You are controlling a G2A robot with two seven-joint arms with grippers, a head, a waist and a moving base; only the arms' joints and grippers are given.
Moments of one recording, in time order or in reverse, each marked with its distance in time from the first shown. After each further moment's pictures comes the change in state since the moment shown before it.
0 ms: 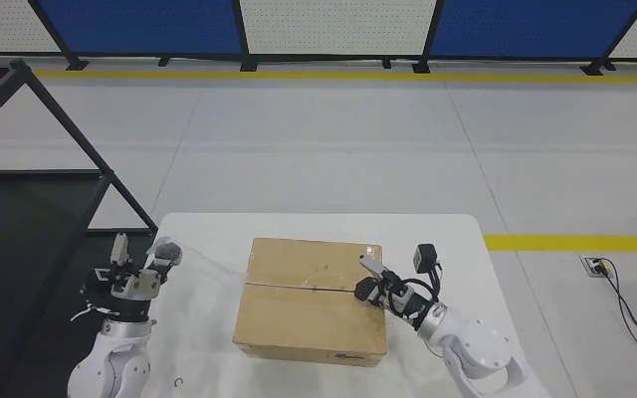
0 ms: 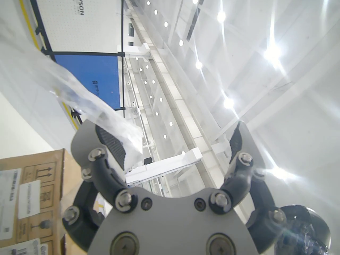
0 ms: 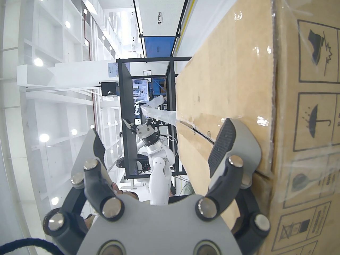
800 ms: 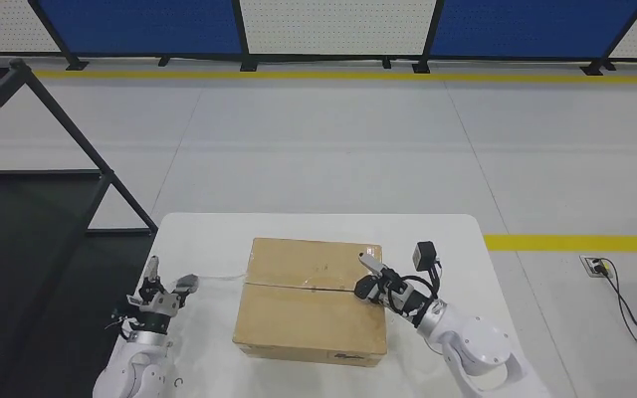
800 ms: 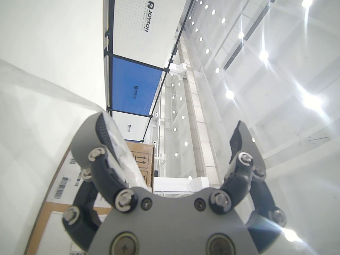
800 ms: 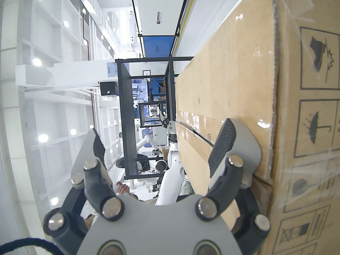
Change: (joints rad) left arm -0.088 -0.033 0.077 0.302 -0.021 0.081 0.014; right arm 0.017 -0.004 0.000 0.013 -0.003 0.011 0.010
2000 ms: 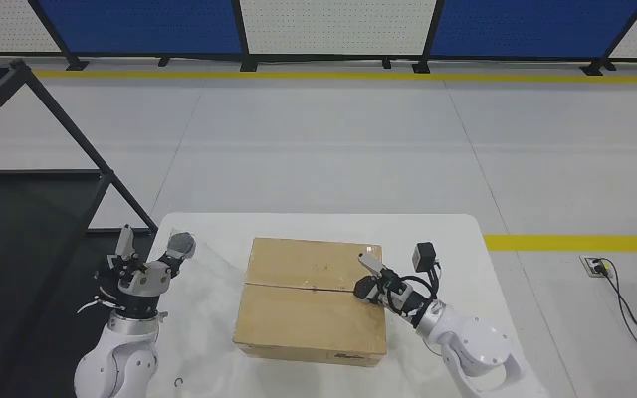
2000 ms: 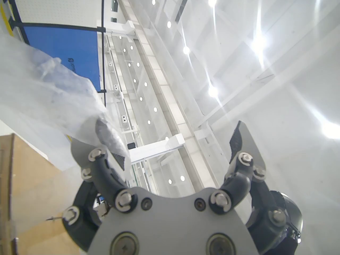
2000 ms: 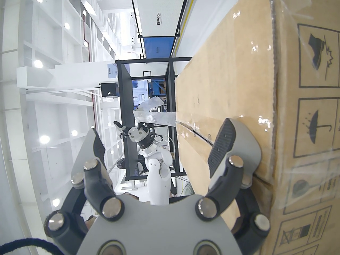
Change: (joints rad) left arm 0.078 -0.012 -0.072 -0.441 -0.019 -0.052 -0.123; right arm -0.005 -0.006 0.000 0.004 0.003 -0.002 -0.007
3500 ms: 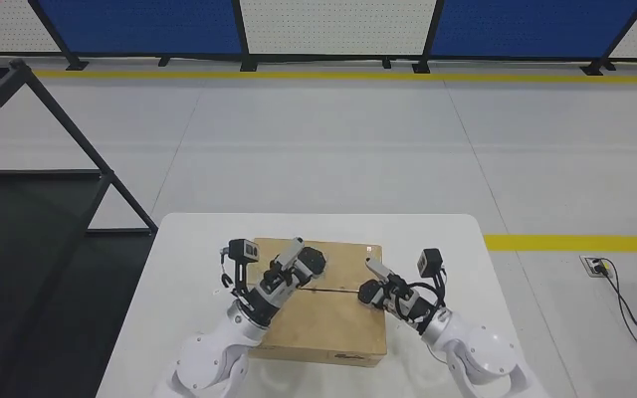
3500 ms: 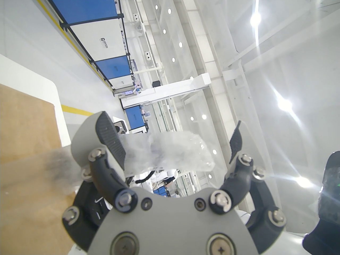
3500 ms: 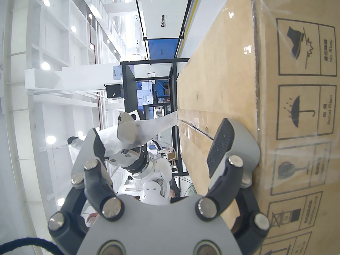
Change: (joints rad) left arm -0.147 -0.074 0.439 -0.066 0.408 0.091 0.100; right arm -0.050 0.003 0.033 -0.018 0.015 -0.032 0.014
